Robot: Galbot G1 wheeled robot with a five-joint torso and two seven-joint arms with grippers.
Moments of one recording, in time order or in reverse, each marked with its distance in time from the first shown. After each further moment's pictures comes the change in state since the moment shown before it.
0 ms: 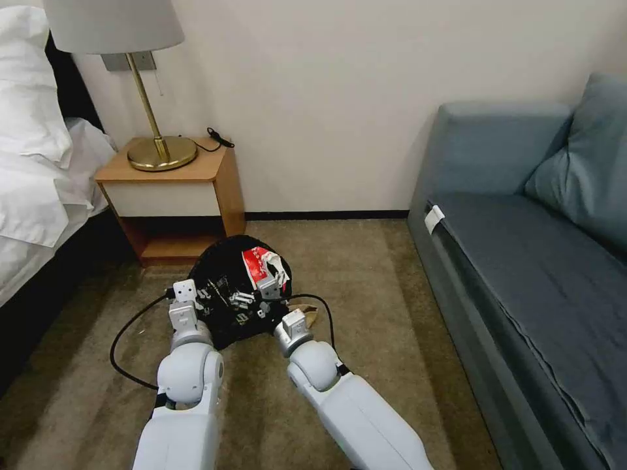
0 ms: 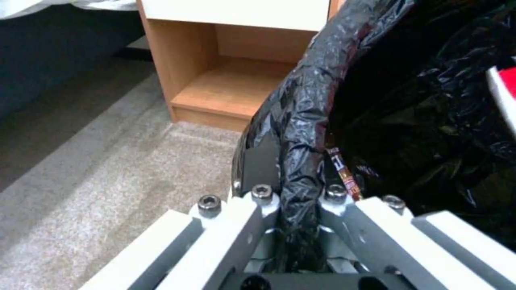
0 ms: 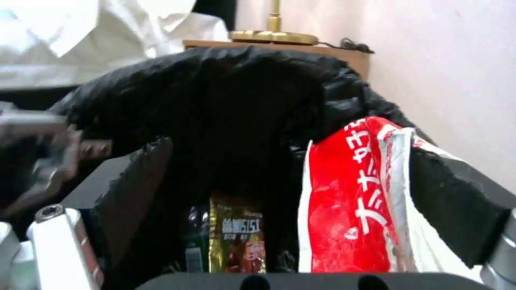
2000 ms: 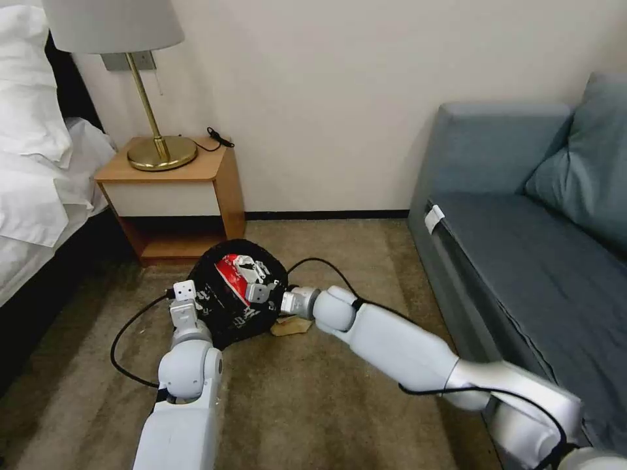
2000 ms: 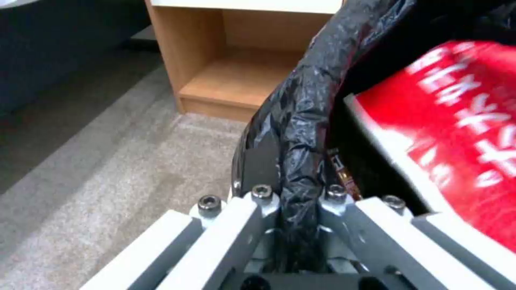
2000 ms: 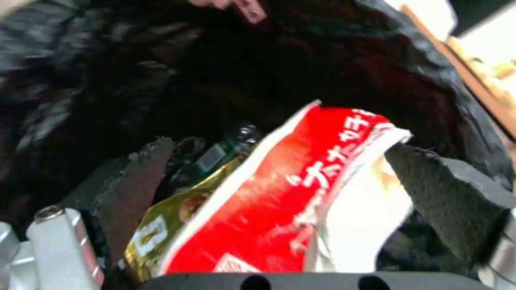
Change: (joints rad) left arm -0.030 0.005 -0.017 0.052 0.013 0.013 0.000; right arm 0.562 -0.244 -0.472 -0.165 -0.049 0.005 -0.359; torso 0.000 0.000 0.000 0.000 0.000
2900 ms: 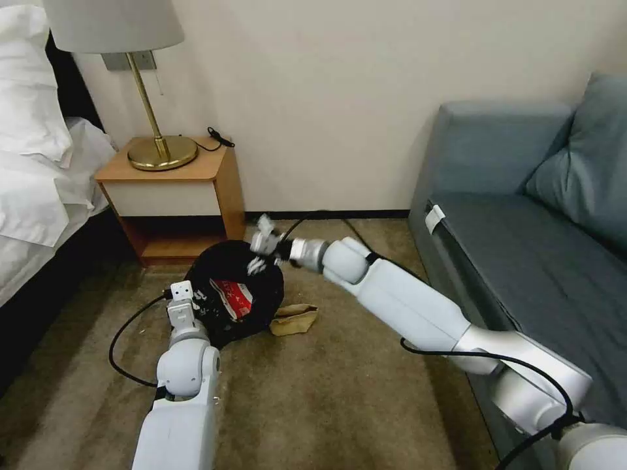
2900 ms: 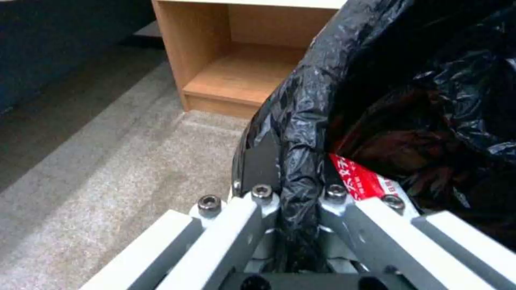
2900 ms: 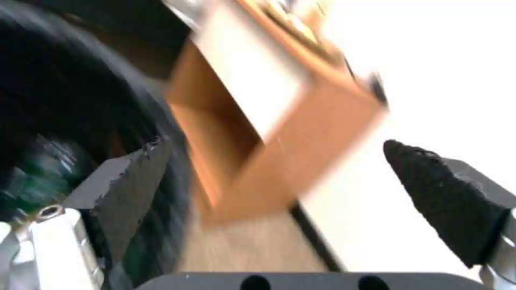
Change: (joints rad) left arm -0.008 0.002 -0.018 0.023 -0.004 -0.017 0.004; right arm -0.033 0.013 0.336 -0.016 0.111 -0.142 0.028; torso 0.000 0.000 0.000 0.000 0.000
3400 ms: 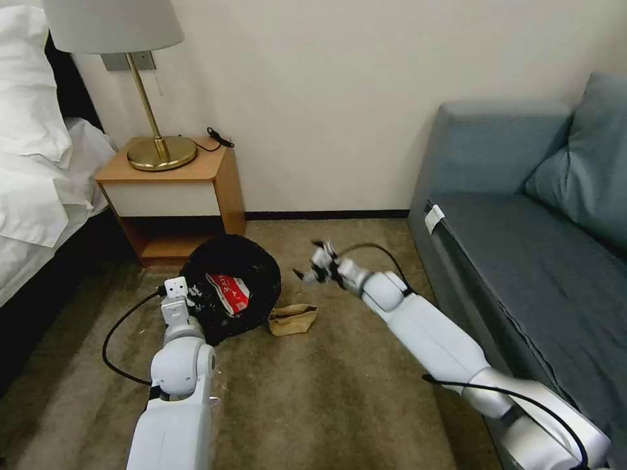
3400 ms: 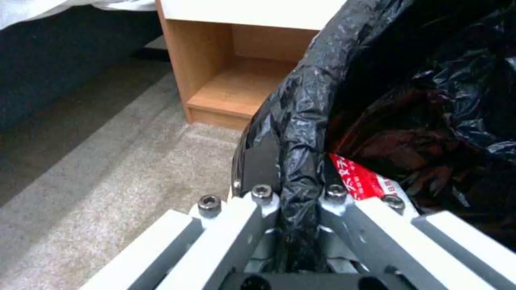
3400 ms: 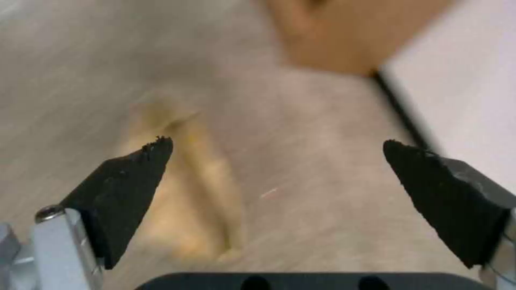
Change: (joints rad) left arm 0.007 0.003 -0.006 -0.043 -0.008 0.008 -0.001; right arm -0.172 -0.039 0.143 -0.247 -0.297 0.186 -0.295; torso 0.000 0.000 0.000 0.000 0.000
